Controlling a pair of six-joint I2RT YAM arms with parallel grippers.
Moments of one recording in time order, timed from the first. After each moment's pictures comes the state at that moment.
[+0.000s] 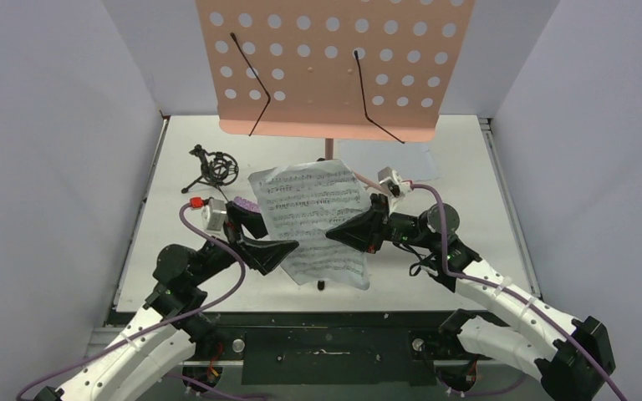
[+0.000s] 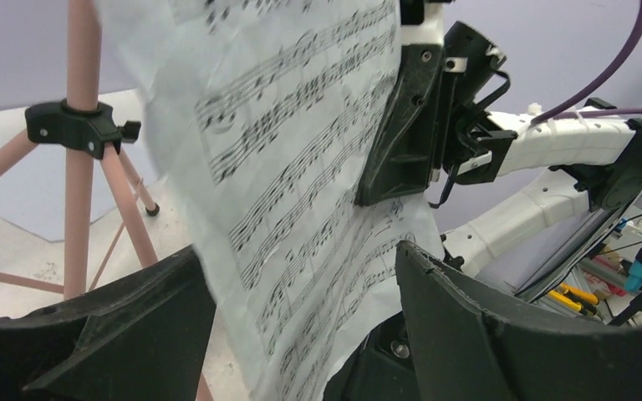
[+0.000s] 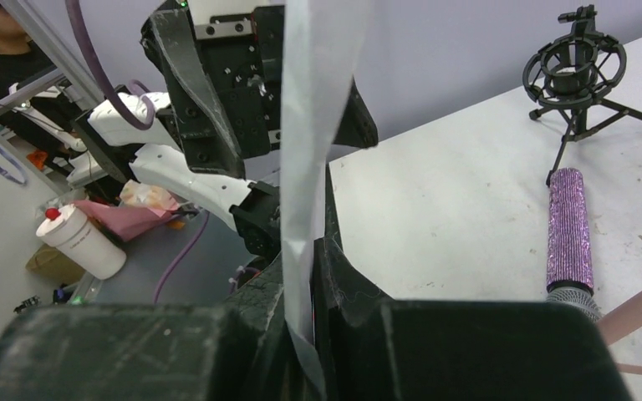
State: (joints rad) left arm -0.63 0.51 0.46 0.38 0.42 -0.57; right arm 0.69 0.95 0.64 0.53 -0.75 0.56
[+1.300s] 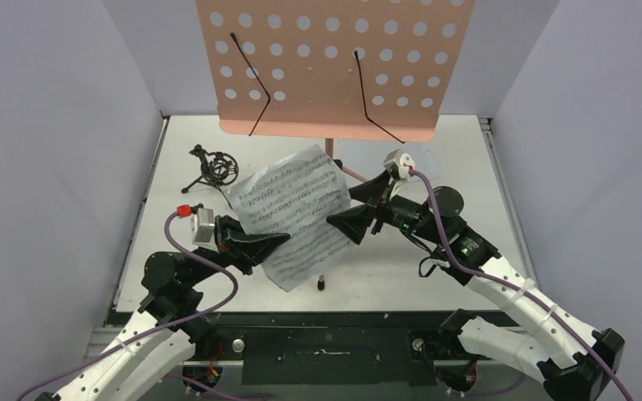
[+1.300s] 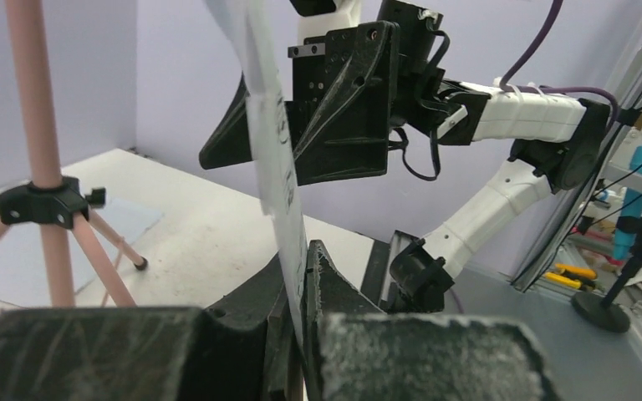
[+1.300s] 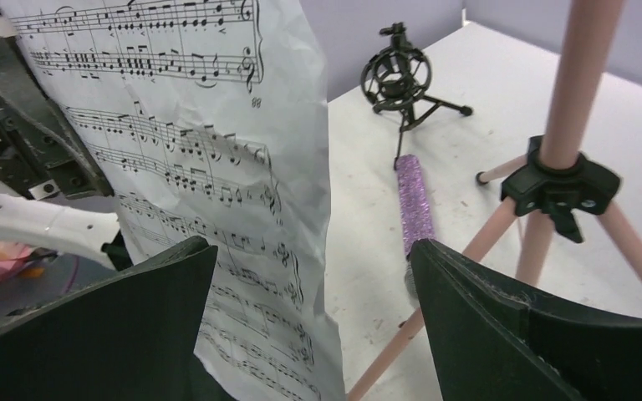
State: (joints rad) left arm -0.63 0.48 0.43 0.52 0.52 -0.57; right arm 0.70 0.94 0.84 0.12 -0.47 0.33
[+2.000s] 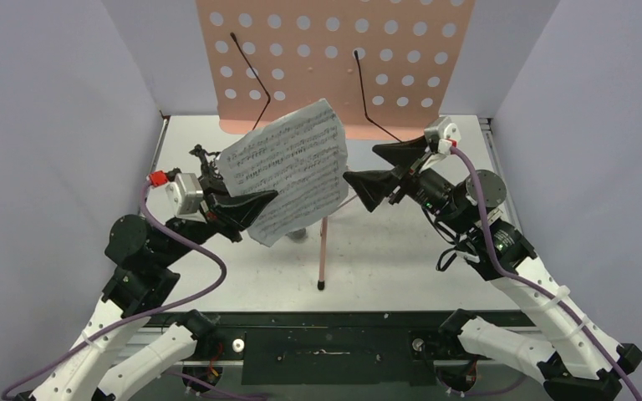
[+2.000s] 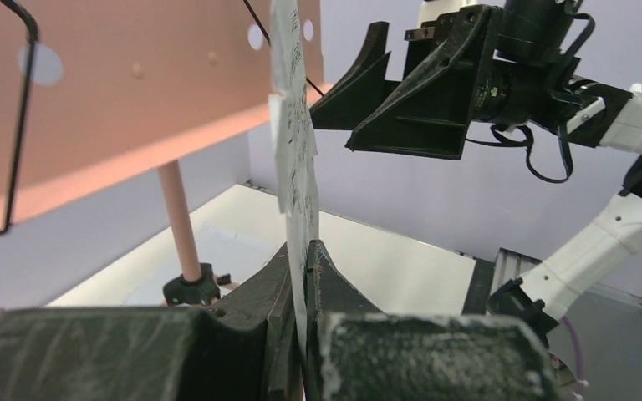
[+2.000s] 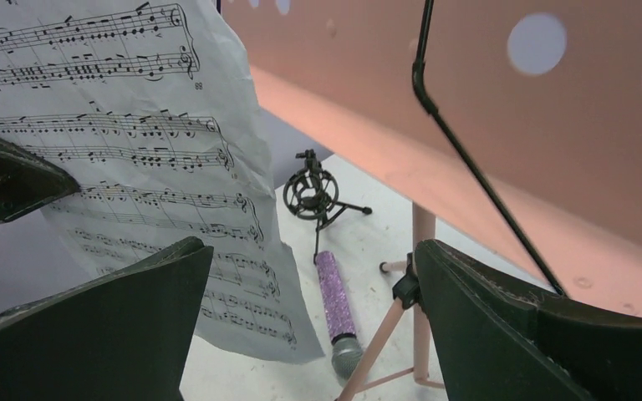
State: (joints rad) left arm -0.63 0.65 0.96 0.05 0.41 -0.23; right arm 0.70 0.91 1.14 -0.07 -0.20 0.22
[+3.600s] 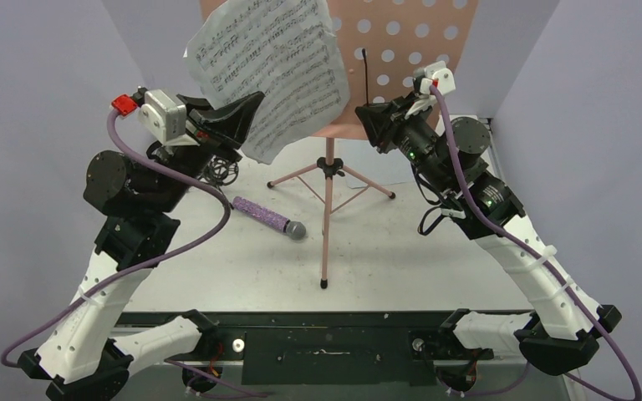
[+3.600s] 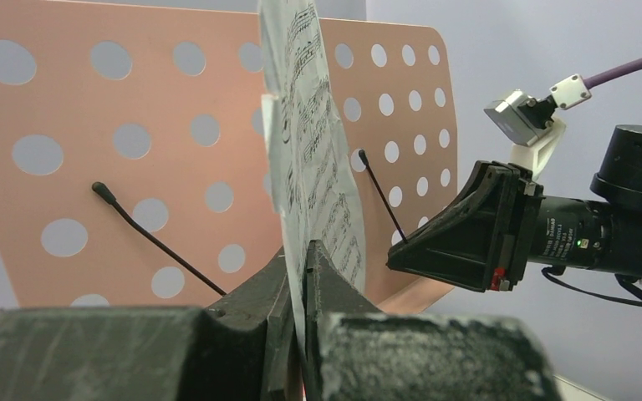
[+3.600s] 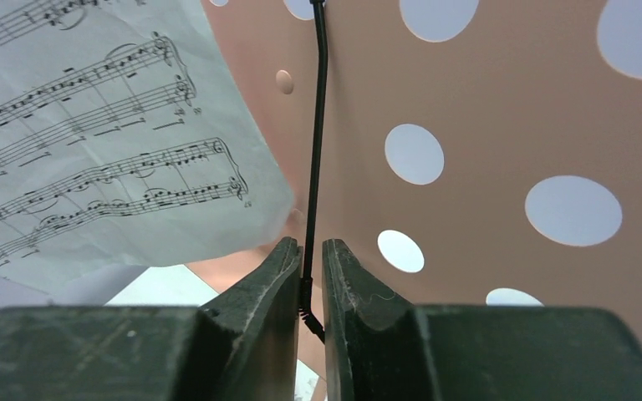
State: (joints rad) left arm -0.63 1.01 1.52 0.04 0.15 -0.04; right arm 0.71 1.20 1.57 -0.23 0.07 0.13
